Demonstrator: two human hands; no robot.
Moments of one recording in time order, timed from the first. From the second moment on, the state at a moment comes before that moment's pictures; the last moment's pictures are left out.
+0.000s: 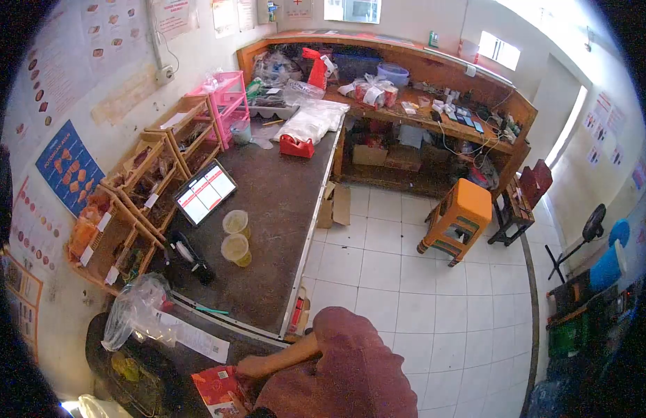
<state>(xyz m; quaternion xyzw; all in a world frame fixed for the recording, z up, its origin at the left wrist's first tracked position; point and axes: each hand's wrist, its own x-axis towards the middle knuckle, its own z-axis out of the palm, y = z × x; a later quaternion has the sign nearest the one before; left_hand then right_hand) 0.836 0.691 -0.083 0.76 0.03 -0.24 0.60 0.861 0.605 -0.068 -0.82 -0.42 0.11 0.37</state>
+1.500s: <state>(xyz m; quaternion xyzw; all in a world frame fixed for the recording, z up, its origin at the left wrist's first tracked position) 0.881 0.912 0.011 0.85 0.26 0.09 0.46 1.041 0.551 0.257 -0.79 -0.52 0.11 0.30</state>
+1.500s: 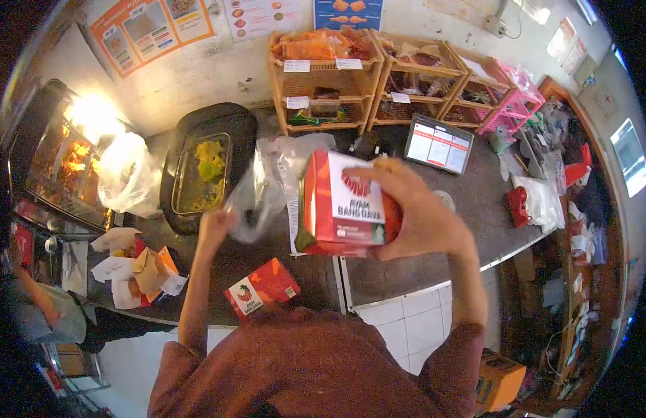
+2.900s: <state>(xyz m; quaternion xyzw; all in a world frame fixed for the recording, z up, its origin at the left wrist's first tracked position) 0.879 0.851 0.204 0.45 0.02 0.40 0.80 1.144 0.811 0.046 -0.64 -0.76 -0.11 0.08</state>
